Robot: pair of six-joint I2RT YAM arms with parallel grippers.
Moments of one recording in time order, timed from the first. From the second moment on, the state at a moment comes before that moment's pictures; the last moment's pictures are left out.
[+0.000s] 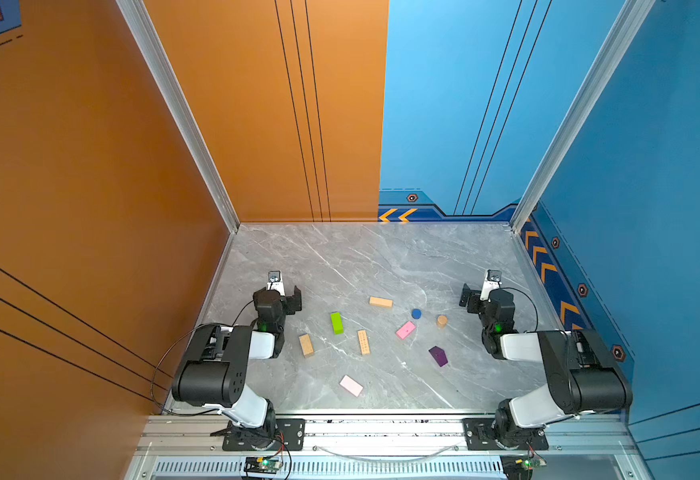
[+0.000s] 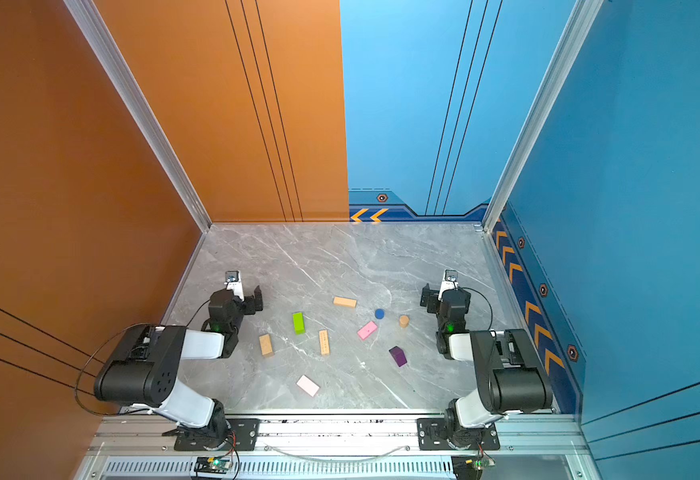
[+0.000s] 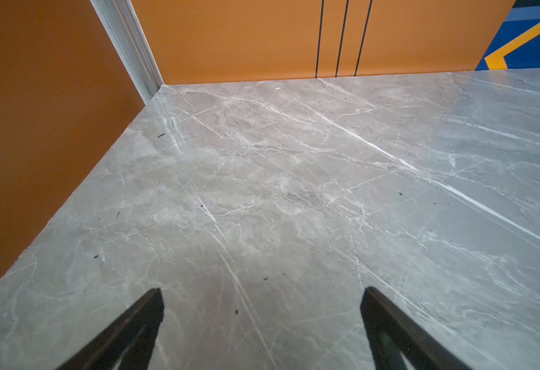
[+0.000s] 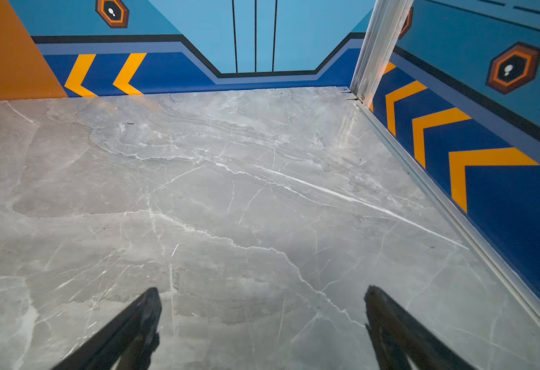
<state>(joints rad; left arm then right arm) -0.04 1.57 0.38 0.82 -0.18 0.01 0.04 1.52 0.37 0.79 0.19 0.05</state>
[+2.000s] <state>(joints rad) -0.16 1.15 0.75 0.06 -0.01 -0.19 0.29 1.29 0.87 -0.13 0.17 0.20</state>
